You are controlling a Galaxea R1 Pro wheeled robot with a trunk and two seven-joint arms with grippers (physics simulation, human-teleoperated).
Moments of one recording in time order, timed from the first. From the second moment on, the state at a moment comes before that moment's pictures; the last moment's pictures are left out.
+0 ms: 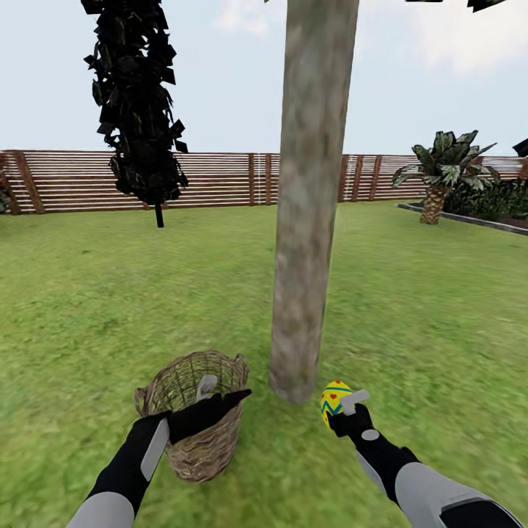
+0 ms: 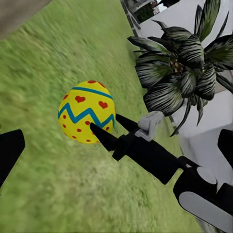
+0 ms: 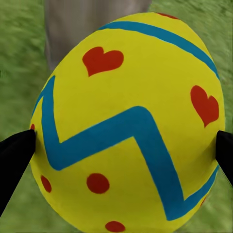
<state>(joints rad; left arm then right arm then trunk) -0.52 -0.08 0.22 -0.76 0.23 0.63 -0.93 -0.72 -0.02 0.20 -0.15 0.11 -0.14 -0.06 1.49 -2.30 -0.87</state>
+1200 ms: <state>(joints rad) -0.52 -0.09 0.22 -0.76 0.23 0.63 -0.94 -0.76 0.01 0.20 -0.15 0.12 -0.02 -0.06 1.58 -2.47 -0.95</state>
